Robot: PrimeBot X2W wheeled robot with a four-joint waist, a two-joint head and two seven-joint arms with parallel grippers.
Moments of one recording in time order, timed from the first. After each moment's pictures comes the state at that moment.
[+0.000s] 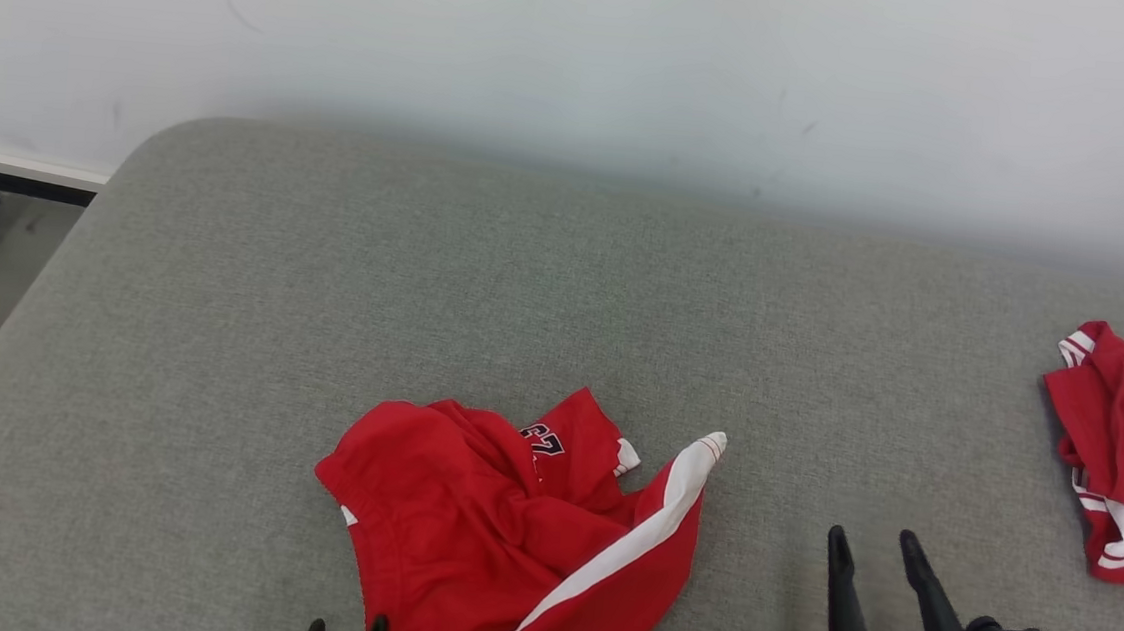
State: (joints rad) left arm 0.04 0.16 -0.33 0.29 -0.68 -0.05 -0.24; right arm -0.01 -0.05 0.04 0.25 0.24 0.13 -0.26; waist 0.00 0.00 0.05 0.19
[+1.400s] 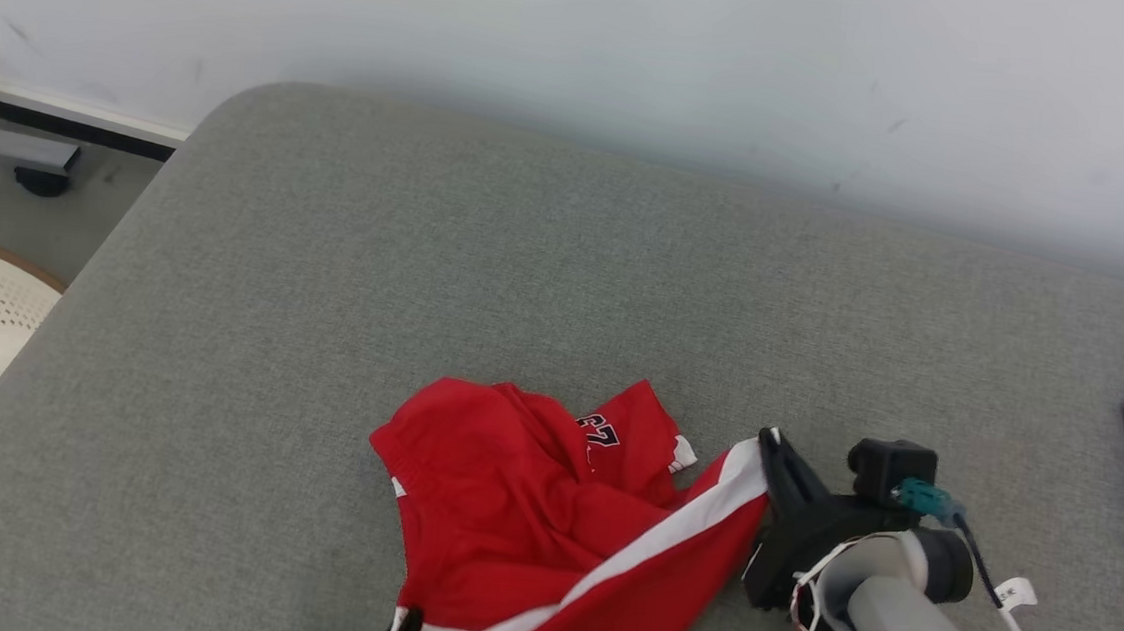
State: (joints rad) left arm -0.09 0.11 -0.42 0.50 -0.71 -0.11 -0.22; right arm -0.60 -0.07 0.33 1.04 0.46 0.13 -0.26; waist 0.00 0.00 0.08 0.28
